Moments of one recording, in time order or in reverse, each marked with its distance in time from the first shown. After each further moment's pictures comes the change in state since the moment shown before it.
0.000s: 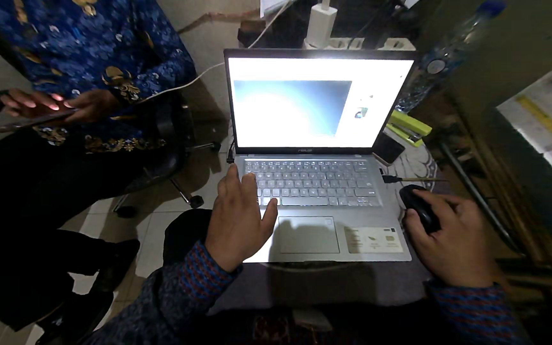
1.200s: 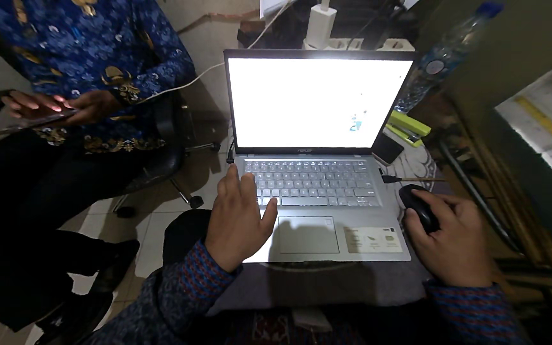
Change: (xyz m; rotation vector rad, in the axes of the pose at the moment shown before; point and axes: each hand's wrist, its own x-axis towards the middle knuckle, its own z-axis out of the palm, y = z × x) left_hand -0.001 0.001 0.001 0.013 0.006 -0.014; right_hand 0.000 0.001 0.002 0.010 0.019 -0.003
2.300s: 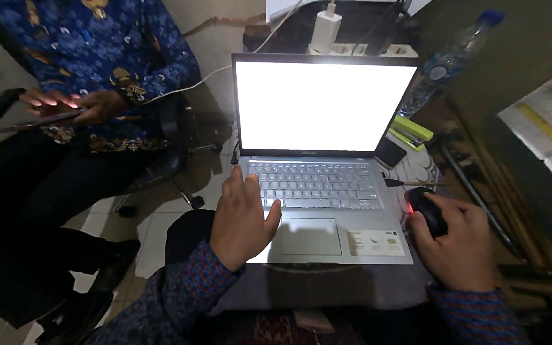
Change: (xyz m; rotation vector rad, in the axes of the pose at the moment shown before) left_hand 0.000 0.000 -0.001 -0.004 0.001 0.002; right_hand -0.001 -0.003 -0.003 0.020 0.028 0.028
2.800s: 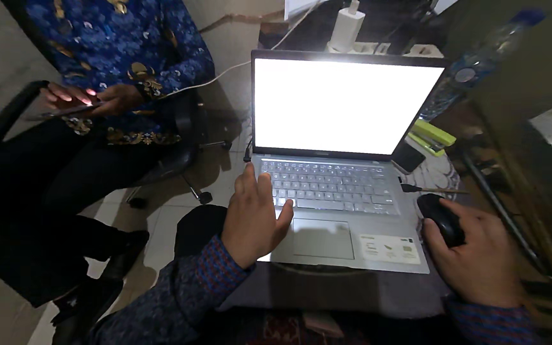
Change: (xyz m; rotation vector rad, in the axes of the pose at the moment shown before) left_hand 0.000 0.001 -0.001 -0.013 -0.023 -0.006; right_hand 0.001 0.003 -0.001 0.008 -0.051 -0.039
